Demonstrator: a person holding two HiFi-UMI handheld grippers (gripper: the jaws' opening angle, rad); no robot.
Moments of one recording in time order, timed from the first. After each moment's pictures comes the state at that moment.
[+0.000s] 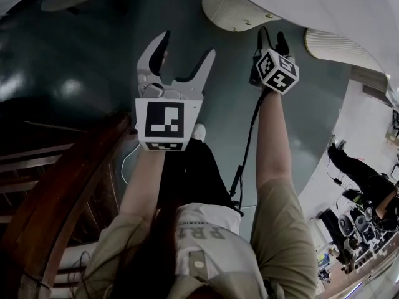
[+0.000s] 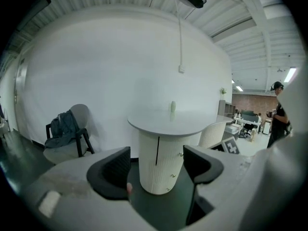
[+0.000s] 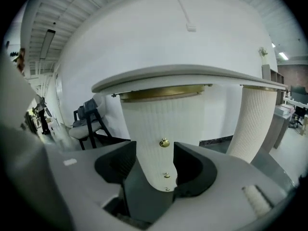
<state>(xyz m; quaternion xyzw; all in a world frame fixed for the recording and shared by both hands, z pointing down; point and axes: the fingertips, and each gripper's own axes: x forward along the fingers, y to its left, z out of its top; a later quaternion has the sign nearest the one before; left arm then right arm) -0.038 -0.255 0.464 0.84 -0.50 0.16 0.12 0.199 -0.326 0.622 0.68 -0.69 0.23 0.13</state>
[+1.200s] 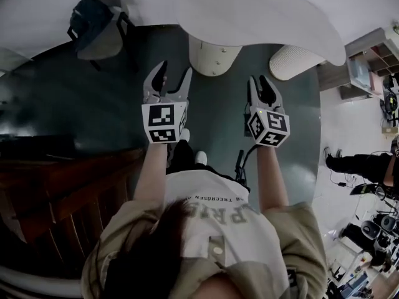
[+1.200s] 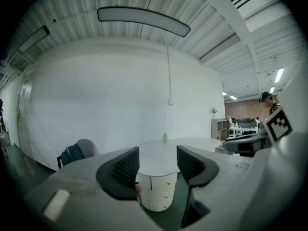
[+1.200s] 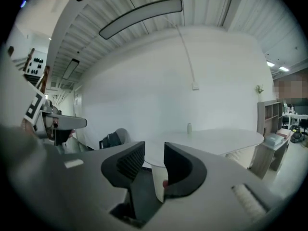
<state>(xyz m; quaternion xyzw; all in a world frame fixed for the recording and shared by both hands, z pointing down) -0.050 -0.142 0.217 0.86 -0.50 0.08 0.05 0.173 -0.097 0.251 0.66 -0.74 0.12 0.05</state>
